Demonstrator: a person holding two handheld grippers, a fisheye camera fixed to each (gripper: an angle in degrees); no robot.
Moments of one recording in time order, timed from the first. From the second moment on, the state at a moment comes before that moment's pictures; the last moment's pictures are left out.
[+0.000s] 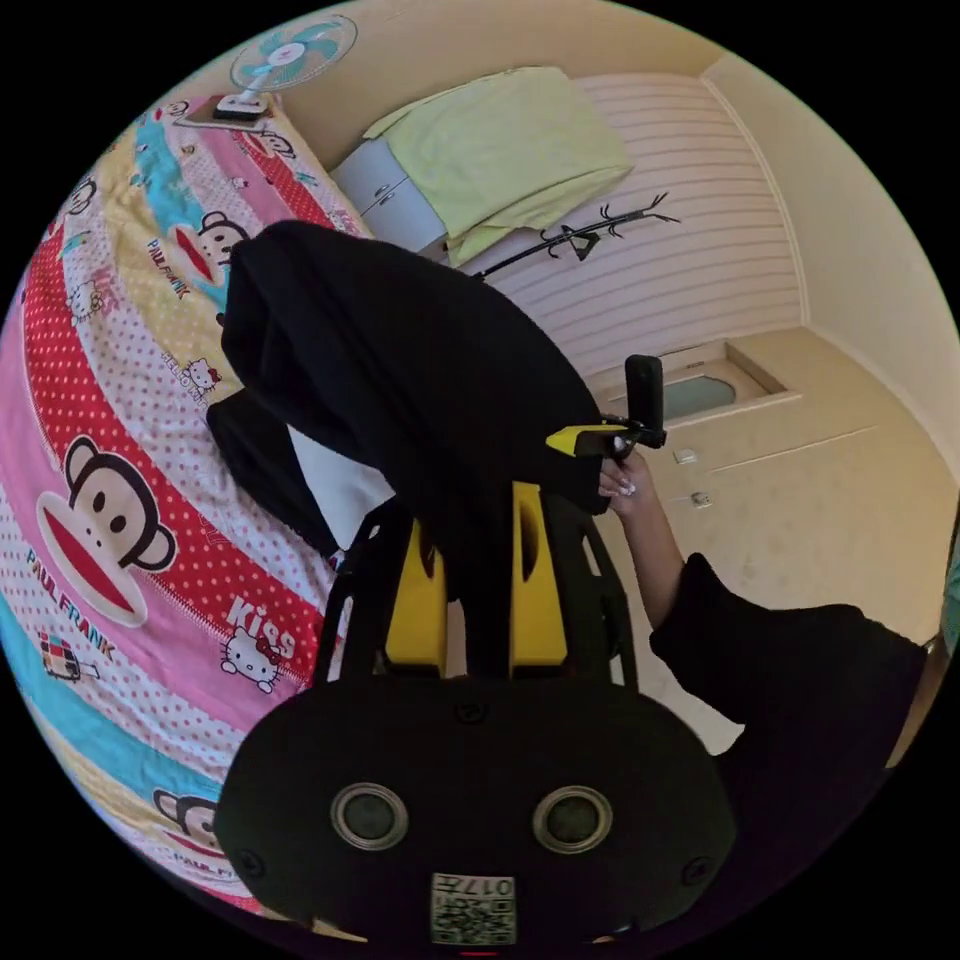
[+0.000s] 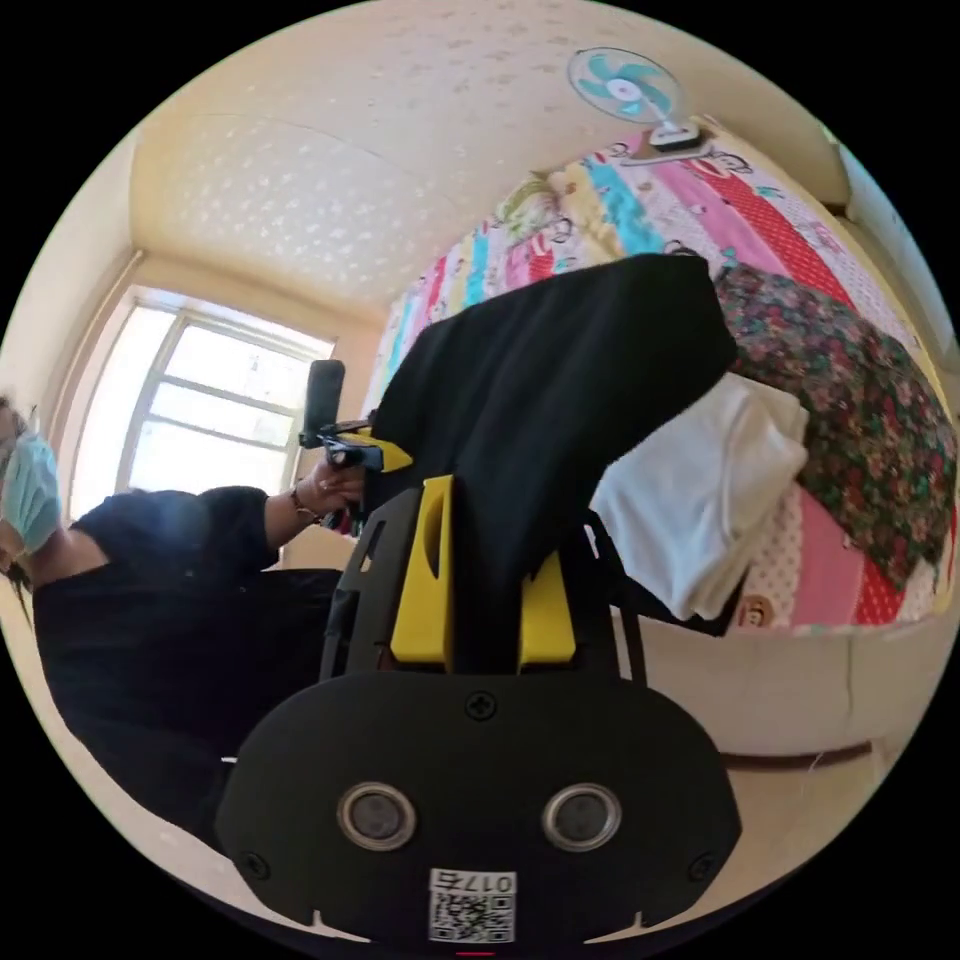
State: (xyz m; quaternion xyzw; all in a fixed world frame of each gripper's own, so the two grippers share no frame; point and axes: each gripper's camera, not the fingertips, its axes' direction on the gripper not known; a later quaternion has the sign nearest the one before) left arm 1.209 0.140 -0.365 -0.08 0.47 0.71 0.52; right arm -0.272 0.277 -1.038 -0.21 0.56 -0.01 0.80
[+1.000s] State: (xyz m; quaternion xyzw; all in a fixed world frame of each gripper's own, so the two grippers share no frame) left arm 0.894 -0.132 -0.165 -0.33 0.04 0.39 0.86; right arm 0.079 0.238 -1.043 -0.27 0.84 0.28 0.38
